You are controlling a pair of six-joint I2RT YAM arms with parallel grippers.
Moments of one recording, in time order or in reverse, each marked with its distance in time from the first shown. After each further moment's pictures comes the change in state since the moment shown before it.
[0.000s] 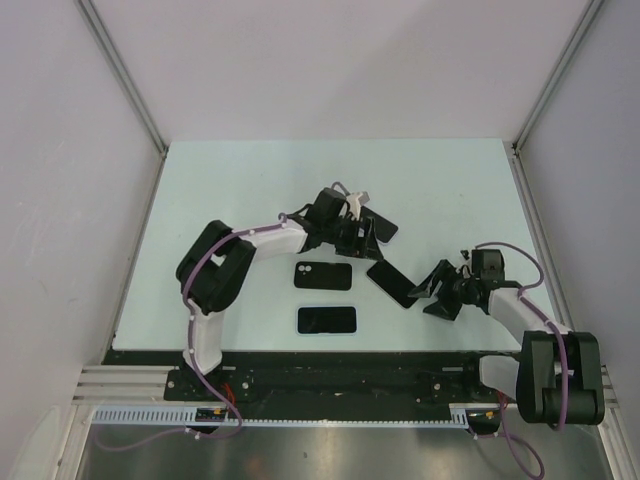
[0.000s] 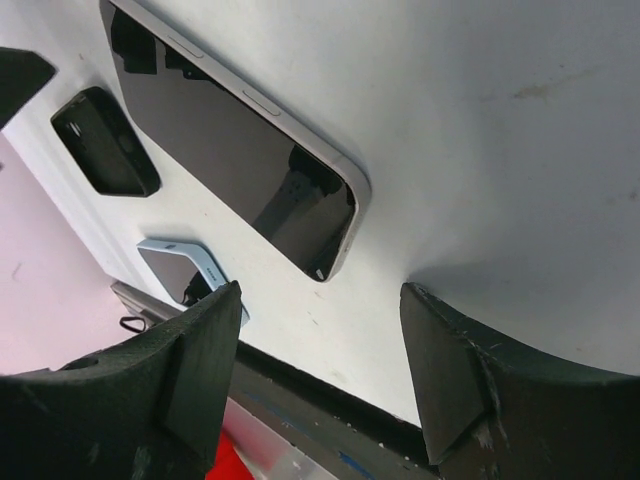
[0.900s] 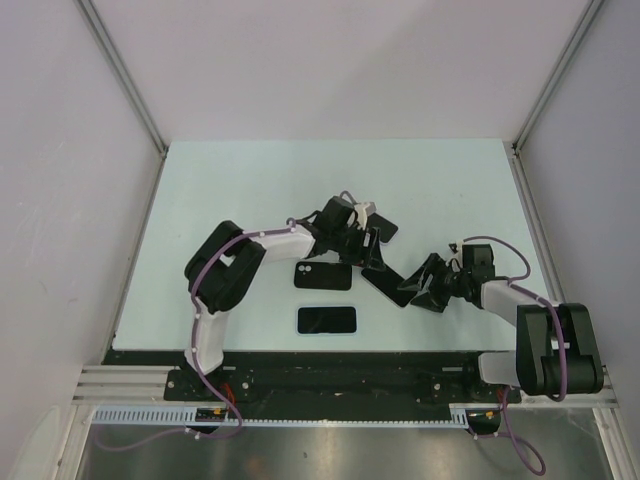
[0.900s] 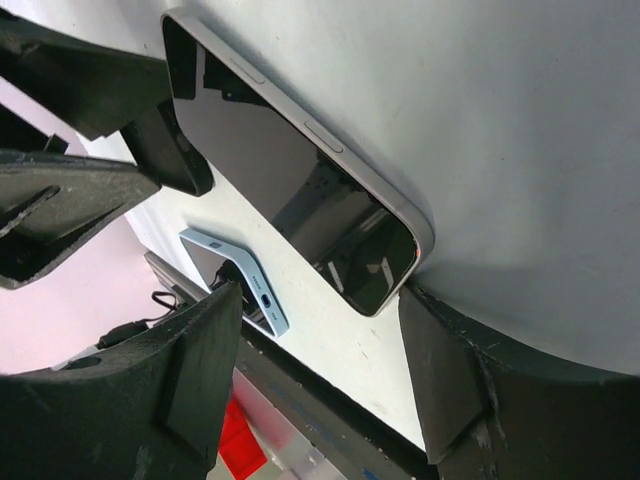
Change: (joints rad) left arm -0.051 0.082 0.027 0.000 -0.021 0.016; right arm 0.062 0.161 0.006 0.240 -0.108 0.078
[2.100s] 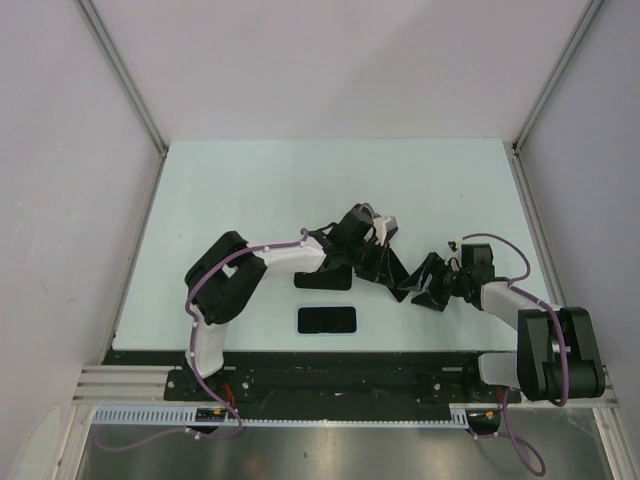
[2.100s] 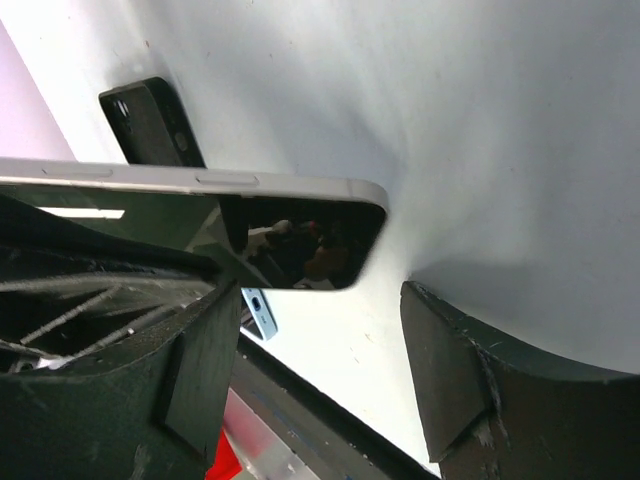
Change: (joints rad) left arm -0.137 -0.059 -0.013 -0.020 -0.015 -0.032; right arm 0.011 -0.018 -0.002 0.012 0.020 -0.033
